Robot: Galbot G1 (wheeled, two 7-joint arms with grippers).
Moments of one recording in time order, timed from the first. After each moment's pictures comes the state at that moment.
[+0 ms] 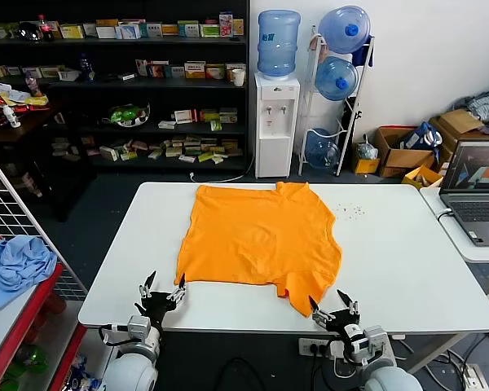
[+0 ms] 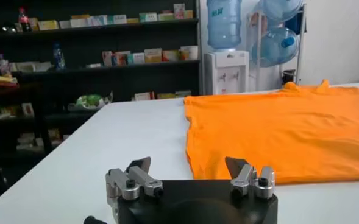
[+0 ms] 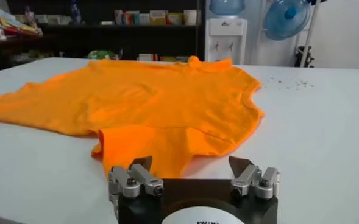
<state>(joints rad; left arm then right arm) 1.29 -1.24 -0.32 -1.63 -0.24 0.03 -0.16 -1.39 1.24 0.45 1.73 0.28 -0.22 -0.10</state>
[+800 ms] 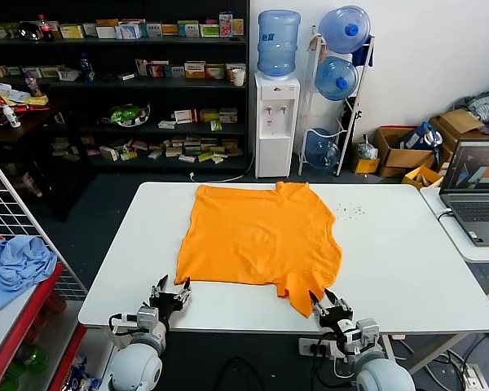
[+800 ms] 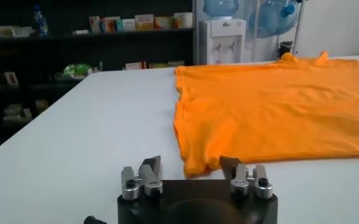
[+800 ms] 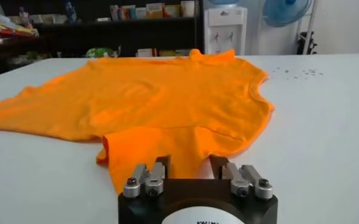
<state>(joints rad) 1.23 -1.25 -0.30 -1.60 -0.28 0.19 -0.15 -1.36 1.26 0.42 1.73 0.31 -0.27 -0.07</state>
